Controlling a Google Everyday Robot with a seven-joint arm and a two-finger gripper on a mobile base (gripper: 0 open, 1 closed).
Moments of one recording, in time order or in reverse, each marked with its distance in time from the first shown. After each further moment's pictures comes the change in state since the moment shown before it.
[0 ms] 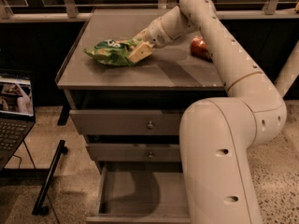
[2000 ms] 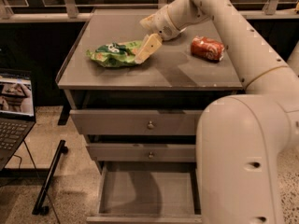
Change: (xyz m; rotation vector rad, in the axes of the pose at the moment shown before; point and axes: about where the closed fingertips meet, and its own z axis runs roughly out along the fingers) arm -0.027 0.015 -0.045 0.061 0.003 -0.078
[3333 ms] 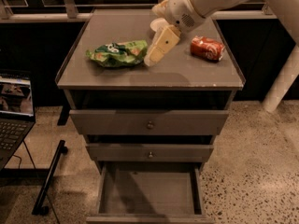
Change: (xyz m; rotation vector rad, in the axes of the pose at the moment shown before) arm -0.055 0.102 -0.103 0.074 0.101 -0.033
